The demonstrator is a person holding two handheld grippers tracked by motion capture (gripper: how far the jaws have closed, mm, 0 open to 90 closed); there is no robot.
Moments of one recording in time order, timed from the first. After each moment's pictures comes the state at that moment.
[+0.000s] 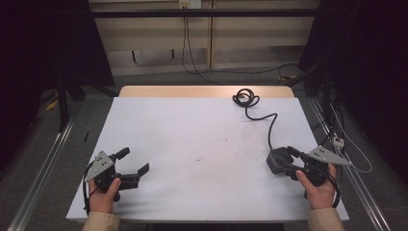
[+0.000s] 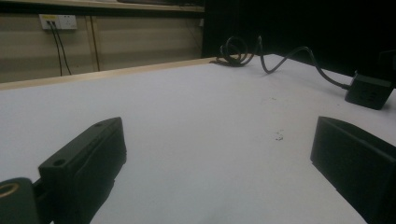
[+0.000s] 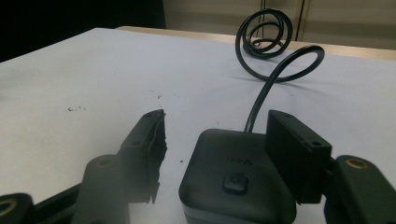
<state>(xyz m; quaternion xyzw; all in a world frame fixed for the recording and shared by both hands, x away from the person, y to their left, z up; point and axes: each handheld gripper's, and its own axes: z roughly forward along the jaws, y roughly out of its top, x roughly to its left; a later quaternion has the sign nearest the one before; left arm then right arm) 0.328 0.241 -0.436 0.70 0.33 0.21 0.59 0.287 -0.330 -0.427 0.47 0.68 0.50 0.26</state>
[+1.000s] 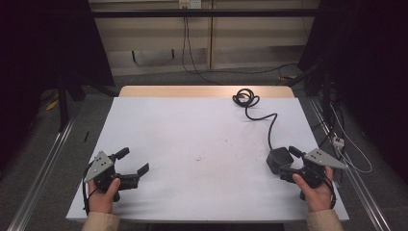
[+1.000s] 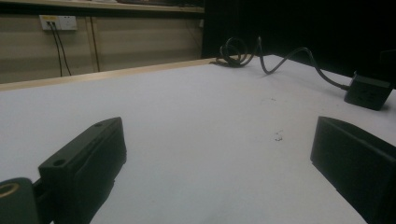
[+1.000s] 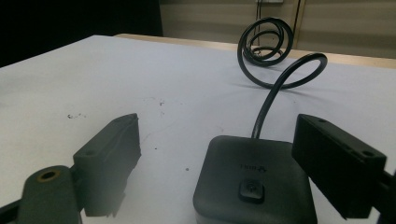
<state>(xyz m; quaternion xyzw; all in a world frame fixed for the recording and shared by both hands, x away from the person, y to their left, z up) 0.327 0.242 -0.435 0.70 0.33 0.21 0.59 0.283 -0.319 -0.430 0.46 0.67 0.51 0.28</state>
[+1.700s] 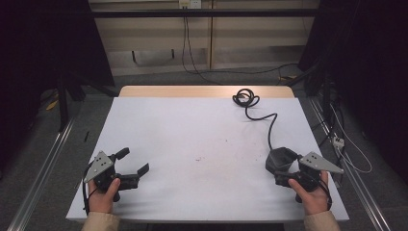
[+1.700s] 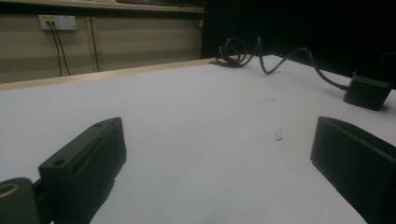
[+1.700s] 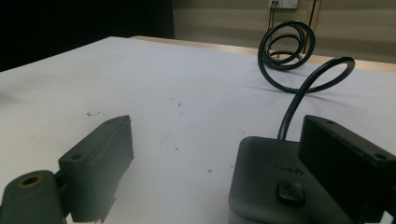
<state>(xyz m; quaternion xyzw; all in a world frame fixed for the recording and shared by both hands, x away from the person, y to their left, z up) 0.327 0.242 -0.435 0.70 0.33 0.21 0.59 0.277 -0.306 -0.433 0.44 0.67 0.53 0.27</state>
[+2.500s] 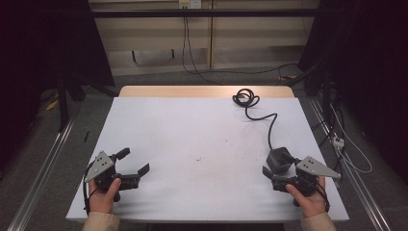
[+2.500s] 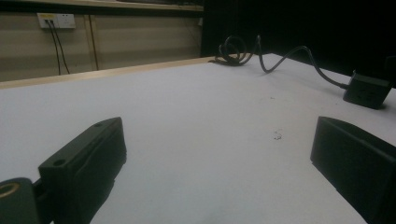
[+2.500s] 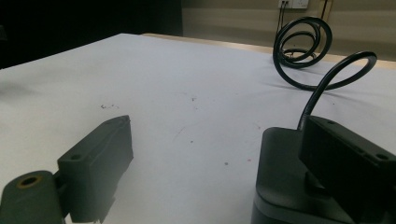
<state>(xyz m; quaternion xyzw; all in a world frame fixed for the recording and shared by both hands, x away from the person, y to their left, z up) 0.328 0.241 -0.436 0.70 0.33 0.21 0.59 0.269 -0.298 -0.440 0.43 0.68 0.53 0.27</state>
